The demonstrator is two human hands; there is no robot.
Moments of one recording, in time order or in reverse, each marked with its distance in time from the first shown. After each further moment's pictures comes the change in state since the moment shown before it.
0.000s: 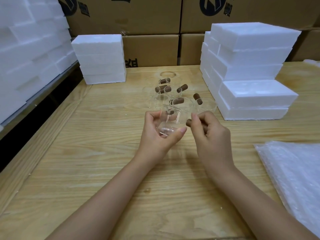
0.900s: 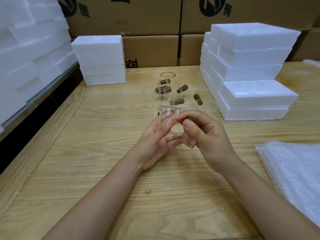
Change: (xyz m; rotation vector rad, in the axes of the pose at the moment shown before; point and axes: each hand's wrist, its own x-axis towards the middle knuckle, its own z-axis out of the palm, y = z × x) left_hand 0.006 0.010 -0.013 -0.521 -0.343 -0.326; right_hand 0.011 -0.006 -0.005 0.679 -0.438 0.074
